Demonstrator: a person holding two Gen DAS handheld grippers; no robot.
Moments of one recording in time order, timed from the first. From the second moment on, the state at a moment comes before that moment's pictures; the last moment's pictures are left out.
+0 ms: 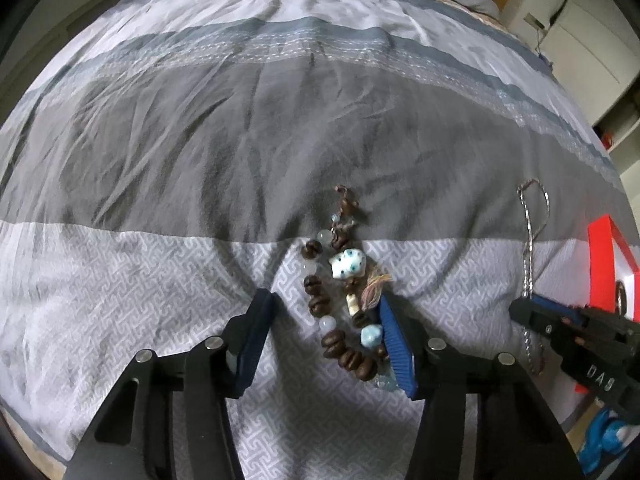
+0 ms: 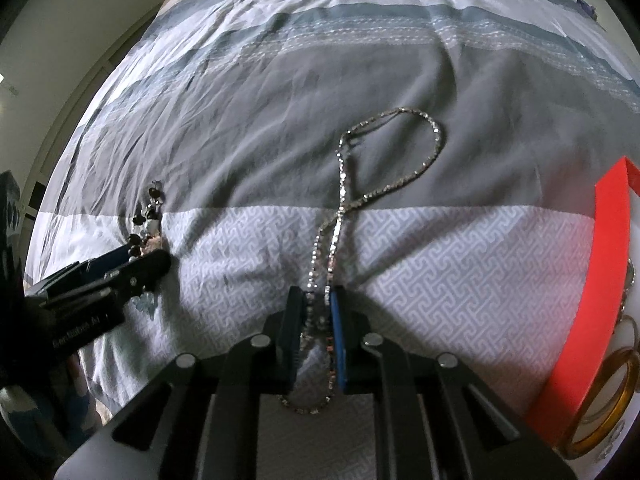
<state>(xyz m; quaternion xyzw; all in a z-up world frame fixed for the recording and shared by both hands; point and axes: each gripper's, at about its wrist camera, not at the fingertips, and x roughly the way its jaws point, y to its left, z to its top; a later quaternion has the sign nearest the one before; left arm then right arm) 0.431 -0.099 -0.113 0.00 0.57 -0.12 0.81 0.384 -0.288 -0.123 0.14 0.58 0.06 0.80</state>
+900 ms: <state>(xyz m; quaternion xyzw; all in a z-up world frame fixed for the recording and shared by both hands) 0.415 -0.118 -0.095 0.03 0.57 -0.12 0.81 0.376 -0.297 -0.113 0.16 0.58 0.08 0.79</state>
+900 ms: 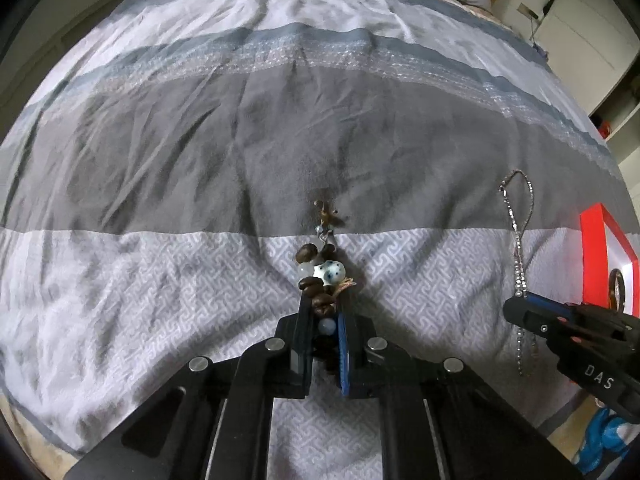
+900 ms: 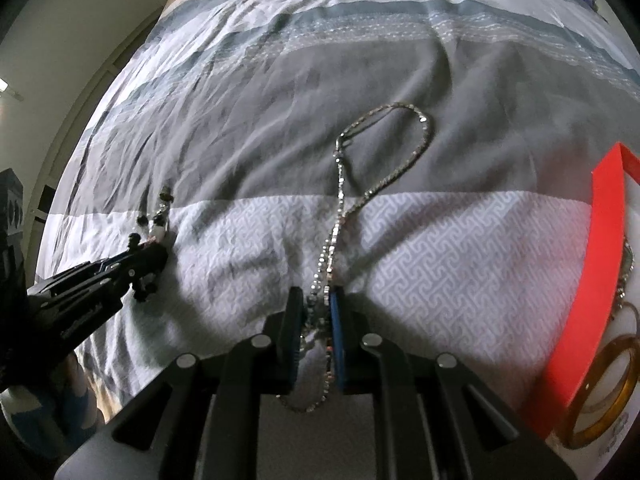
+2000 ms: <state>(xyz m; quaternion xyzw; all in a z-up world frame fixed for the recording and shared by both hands) 0.356 -0.096 -0.005 0.03 0.53 -0.13 0.84 0.325 -0.297 -0.008 0.17 0.55 0.08 0.82</state>
